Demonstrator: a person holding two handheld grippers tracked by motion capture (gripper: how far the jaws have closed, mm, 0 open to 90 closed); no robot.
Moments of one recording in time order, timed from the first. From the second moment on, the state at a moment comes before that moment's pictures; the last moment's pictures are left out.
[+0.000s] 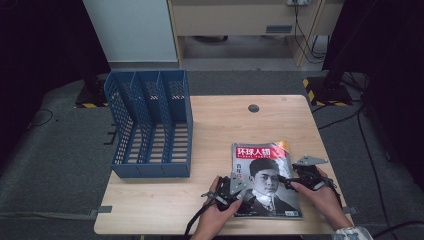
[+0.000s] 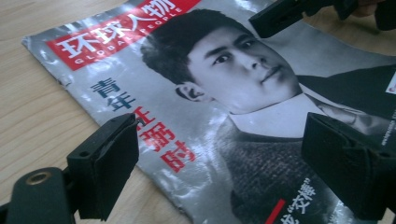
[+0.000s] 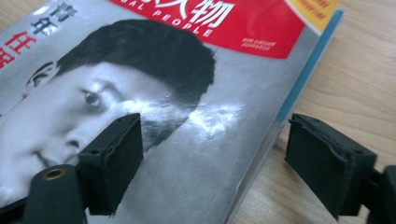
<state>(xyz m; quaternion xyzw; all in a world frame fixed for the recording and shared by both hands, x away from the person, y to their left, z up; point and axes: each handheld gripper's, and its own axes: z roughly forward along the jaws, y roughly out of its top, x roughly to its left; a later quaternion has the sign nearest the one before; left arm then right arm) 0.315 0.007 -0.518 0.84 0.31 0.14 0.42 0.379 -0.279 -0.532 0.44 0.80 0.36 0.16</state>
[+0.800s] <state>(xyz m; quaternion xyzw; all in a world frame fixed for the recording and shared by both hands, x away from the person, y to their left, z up) 0.317 -0.004 -0.535 0.86 0.30 0.13 0.38 0.365 -0.290 -0.515 0.47 0.75 0.45 0.11</state>
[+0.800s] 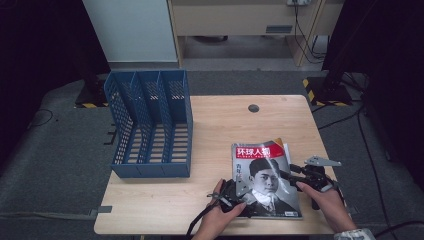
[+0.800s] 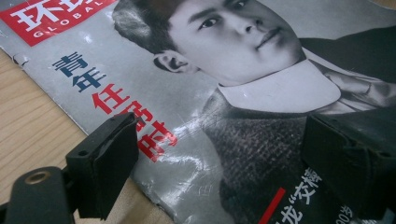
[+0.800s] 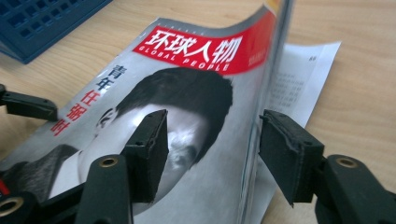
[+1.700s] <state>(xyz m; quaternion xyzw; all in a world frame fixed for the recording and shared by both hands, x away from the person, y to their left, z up) 0.320 -0.007 -0.535 0.87 0.30 0.13 0.38 0.383 -0.256 -0.527 0.44 0.80 0.40 0.10</state>
